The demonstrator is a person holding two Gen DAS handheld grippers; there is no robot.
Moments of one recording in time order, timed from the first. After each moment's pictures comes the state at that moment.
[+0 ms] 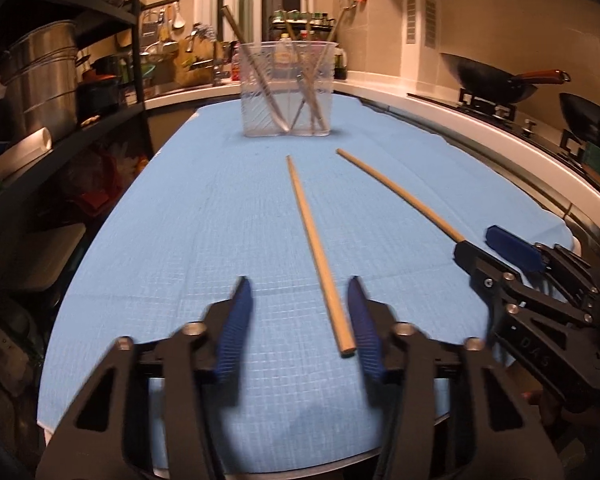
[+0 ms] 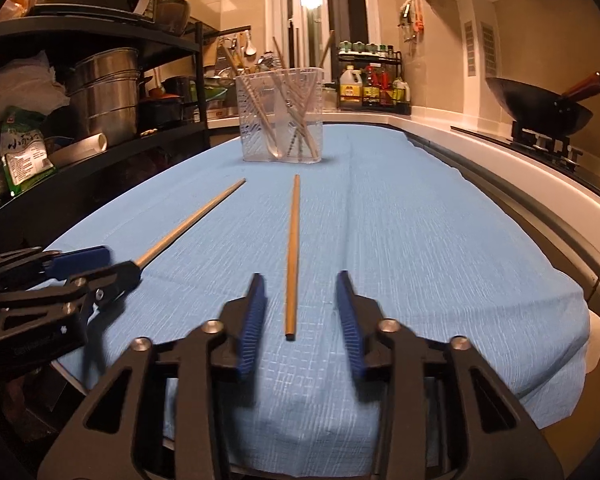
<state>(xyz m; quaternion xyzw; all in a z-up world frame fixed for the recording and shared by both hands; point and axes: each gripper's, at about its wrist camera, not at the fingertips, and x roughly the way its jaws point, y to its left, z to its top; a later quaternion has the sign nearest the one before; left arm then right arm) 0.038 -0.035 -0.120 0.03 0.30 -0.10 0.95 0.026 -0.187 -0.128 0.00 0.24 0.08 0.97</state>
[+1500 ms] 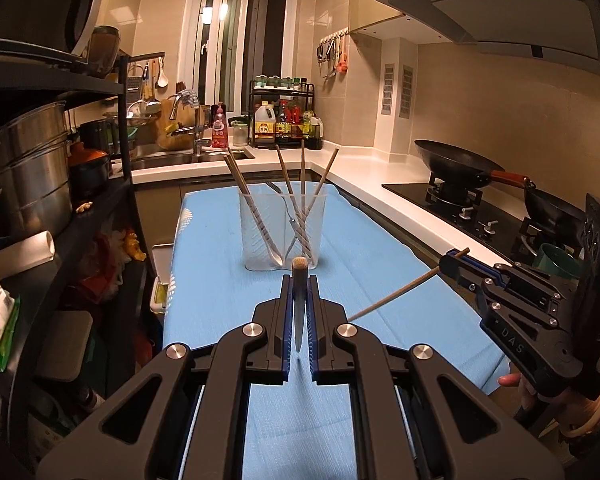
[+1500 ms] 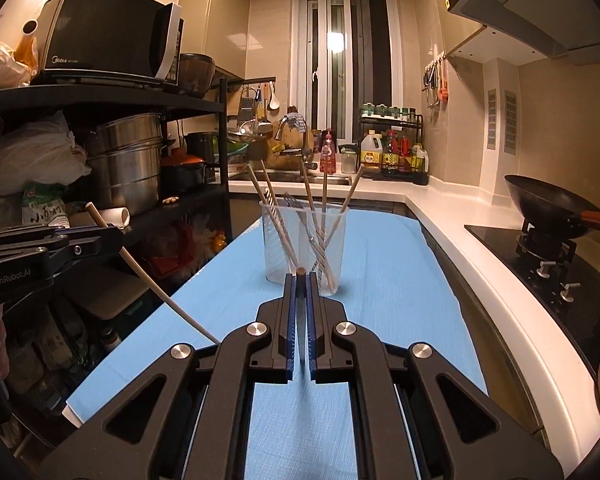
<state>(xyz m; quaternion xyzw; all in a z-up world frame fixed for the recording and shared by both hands) 0.054 0.011 0.054 0.01 0.22 -0.15 0.96 0.051 -0.174 0.041 -0.02 0.16 0.11 0.98</state>
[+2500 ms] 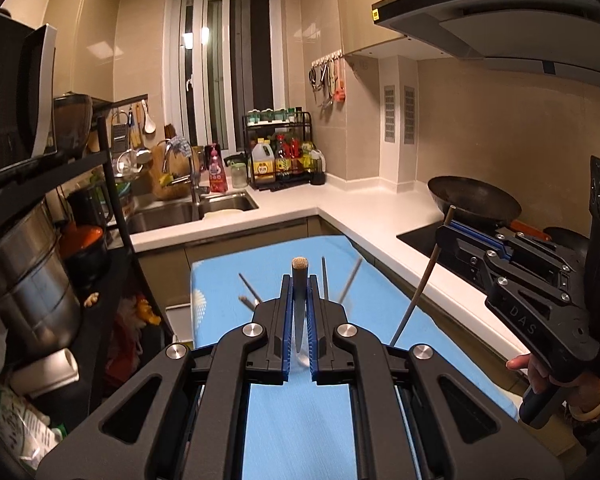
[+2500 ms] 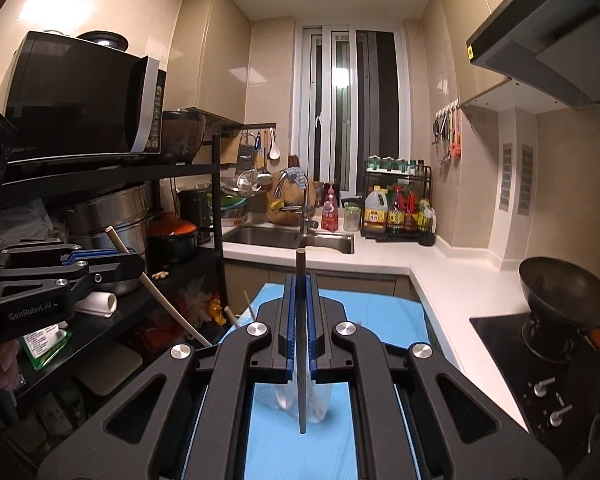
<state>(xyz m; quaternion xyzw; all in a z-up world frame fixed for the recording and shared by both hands) 0.170 0.001 0.198 0.05 0.19 -0.15 0.97 0.168 -0.164 0.193 -0.03 0.10 0.12 0.99</state>
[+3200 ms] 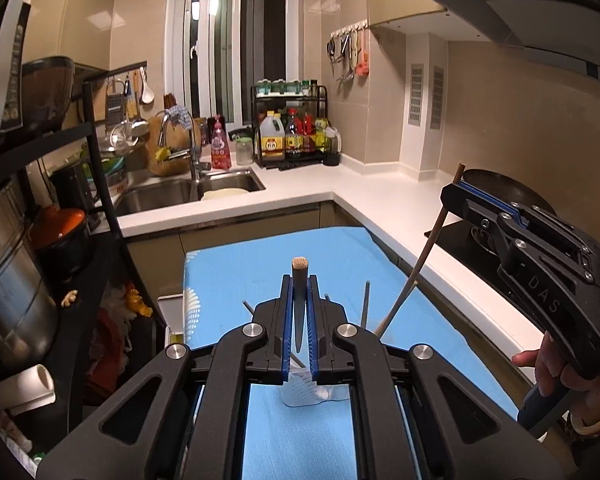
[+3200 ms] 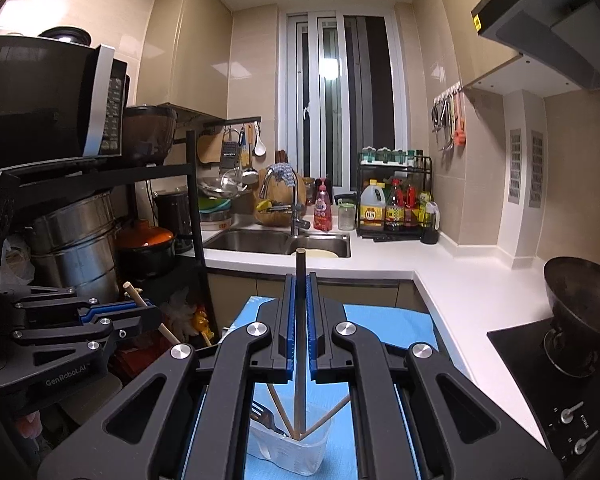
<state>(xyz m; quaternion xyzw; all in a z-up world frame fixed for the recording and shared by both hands) 0.297 -0.005 0.167 0.04 0.25 -0.14 0.96 0.291 -0.159 0.175 -0.01 0.12 0.10 0.99</state>
